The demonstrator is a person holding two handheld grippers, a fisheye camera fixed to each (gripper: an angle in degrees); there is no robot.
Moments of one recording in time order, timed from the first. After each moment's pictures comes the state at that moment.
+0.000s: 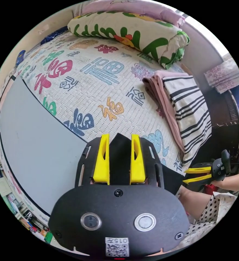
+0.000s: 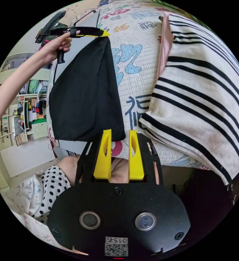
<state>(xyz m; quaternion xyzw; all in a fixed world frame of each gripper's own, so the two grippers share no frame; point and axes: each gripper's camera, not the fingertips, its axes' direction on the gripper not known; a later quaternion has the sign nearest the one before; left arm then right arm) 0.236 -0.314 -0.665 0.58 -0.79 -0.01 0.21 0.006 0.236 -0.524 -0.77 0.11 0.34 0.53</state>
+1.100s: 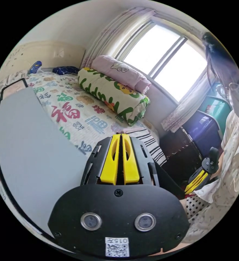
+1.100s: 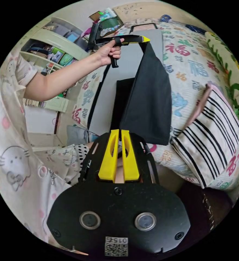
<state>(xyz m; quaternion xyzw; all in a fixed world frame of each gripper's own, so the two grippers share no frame) 0.123 -0.063 -0.517 0.63 -0.69 0.32 0.15 -0.278 -0.164 -0.421 -0.76 -0.05 0.22 0.60</state>
